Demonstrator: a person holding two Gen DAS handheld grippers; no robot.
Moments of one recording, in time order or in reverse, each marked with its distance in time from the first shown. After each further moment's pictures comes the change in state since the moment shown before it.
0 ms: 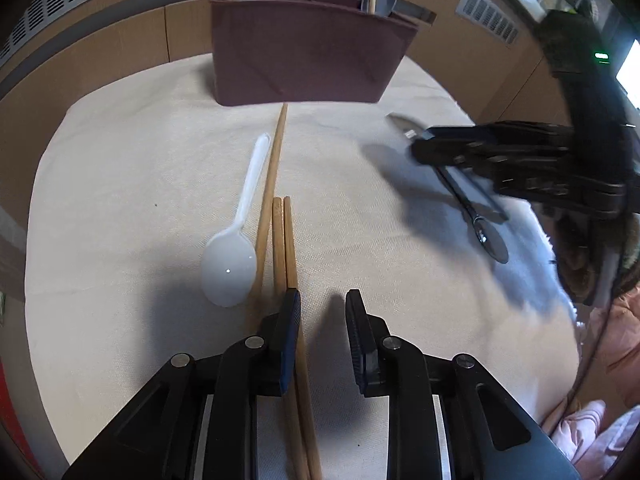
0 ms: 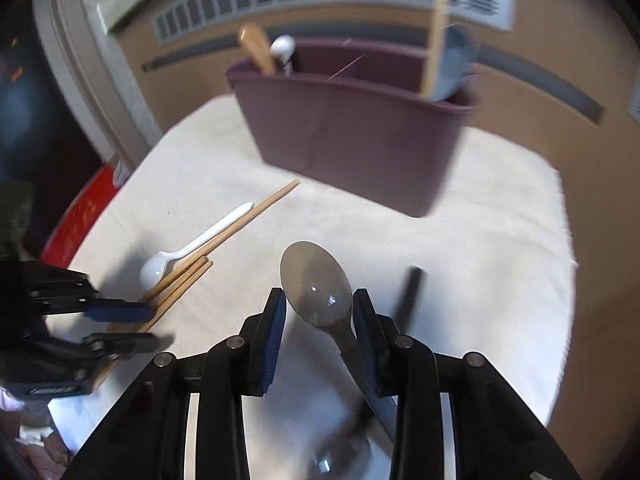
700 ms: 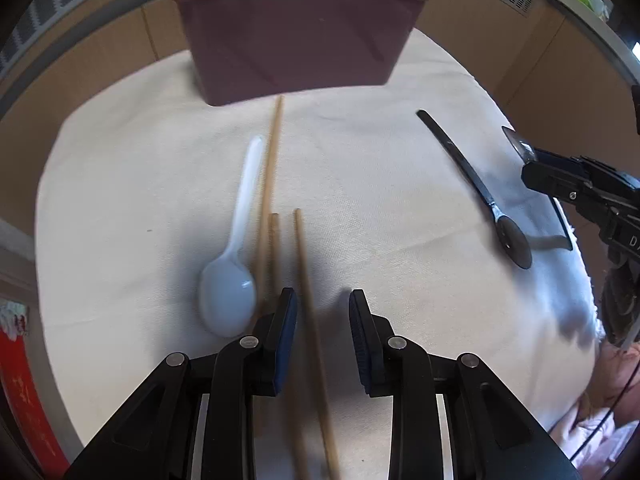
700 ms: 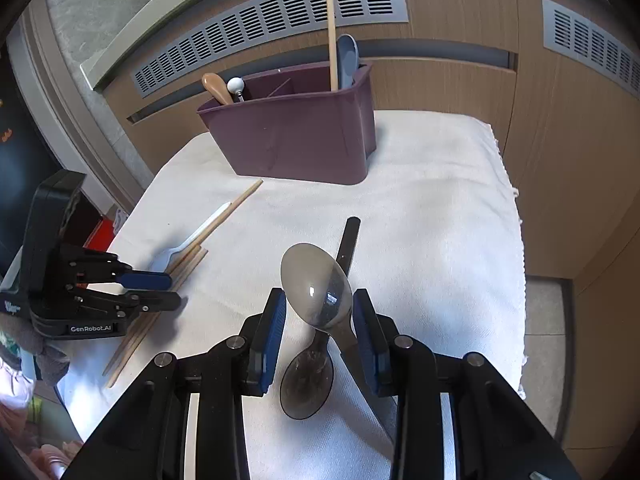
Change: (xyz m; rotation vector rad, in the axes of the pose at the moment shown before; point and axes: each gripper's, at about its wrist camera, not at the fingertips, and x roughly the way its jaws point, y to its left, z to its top) left arm 0.023 -0.011 0.031 0.046 0.130 0.051; right arm -0.046 -0.038 -0.048 0.172 -0.089 0.021
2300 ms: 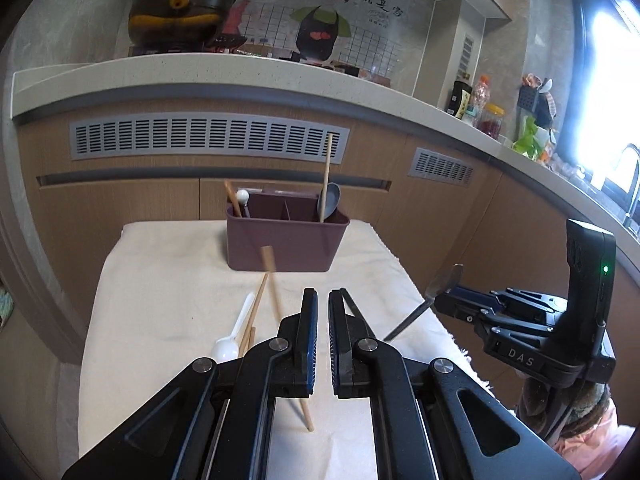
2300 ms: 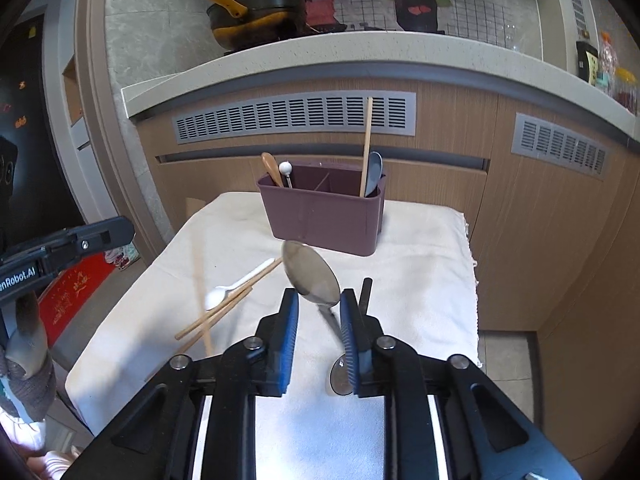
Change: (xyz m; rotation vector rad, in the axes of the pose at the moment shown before) left arm -0.188 -0.041 -0.071 -0.119 -0.678 -0.036; right arm -0.111 0.071 -0.018 -0.115 -0.262 -0.095
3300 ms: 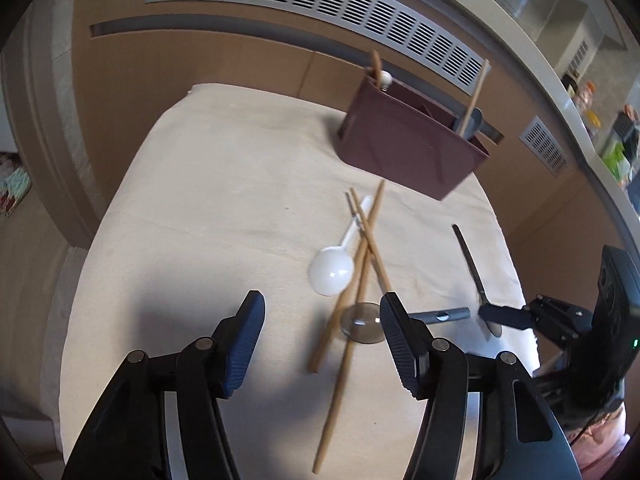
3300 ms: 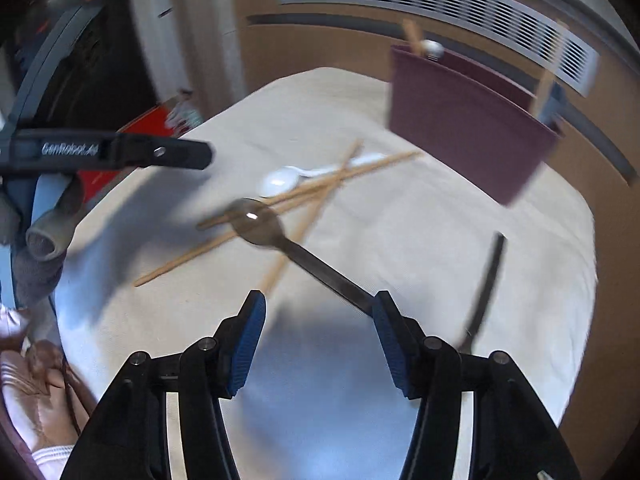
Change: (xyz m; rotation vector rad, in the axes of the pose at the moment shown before) left arm 0.076 0.124 -0.064 -0.316 0.280 0.138; right arm 0.121 0.071 -0.043 -0.381 0.351 0.257
